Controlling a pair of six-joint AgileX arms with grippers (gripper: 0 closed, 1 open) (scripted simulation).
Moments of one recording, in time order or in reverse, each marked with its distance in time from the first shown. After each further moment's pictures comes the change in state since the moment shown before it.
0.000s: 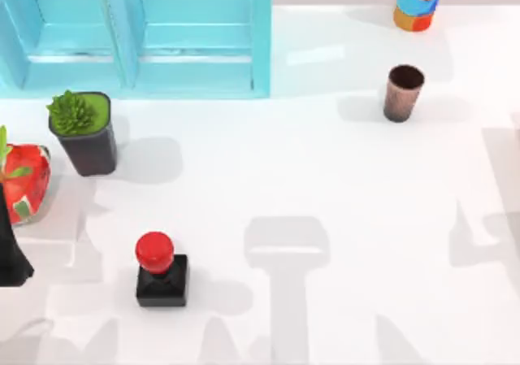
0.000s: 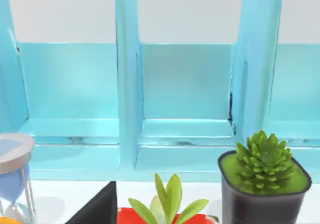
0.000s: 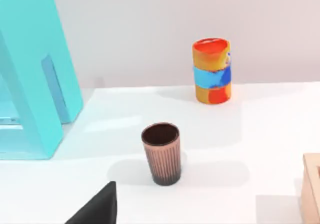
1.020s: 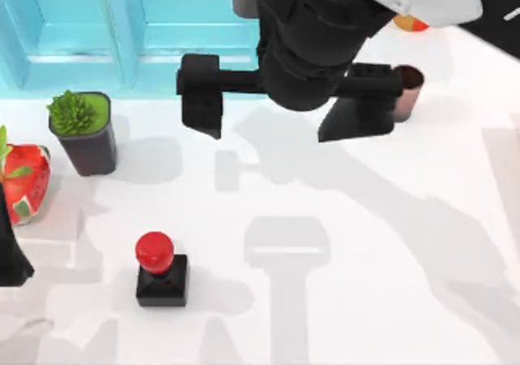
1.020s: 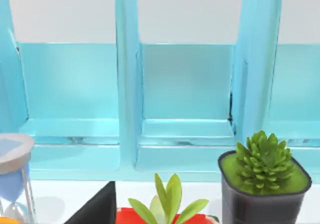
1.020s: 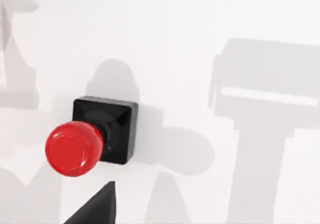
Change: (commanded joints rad) left arm 0.000 0.000 0.000 0.000 0.000 0.000; right arm 0.678 1.683 1.700 -1.126 0.075 0.629
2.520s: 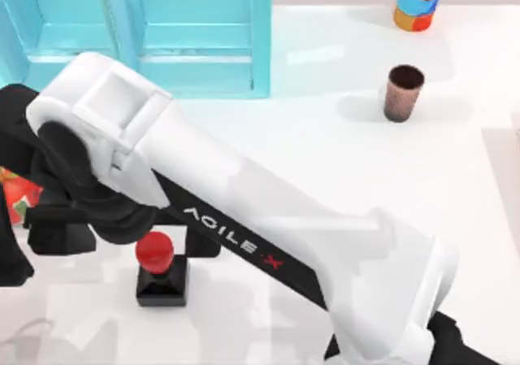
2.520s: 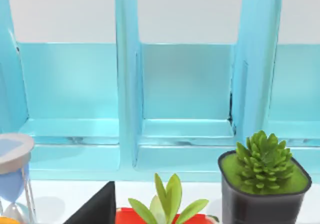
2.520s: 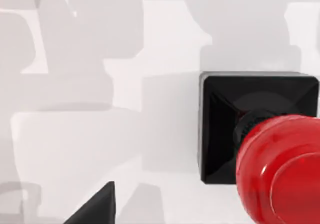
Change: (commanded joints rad) left arm 0.000 0.000 0.000 0.000 0.000 0.000; right arm 0.258 0.920 1.177 -0.485 0.141 0.352
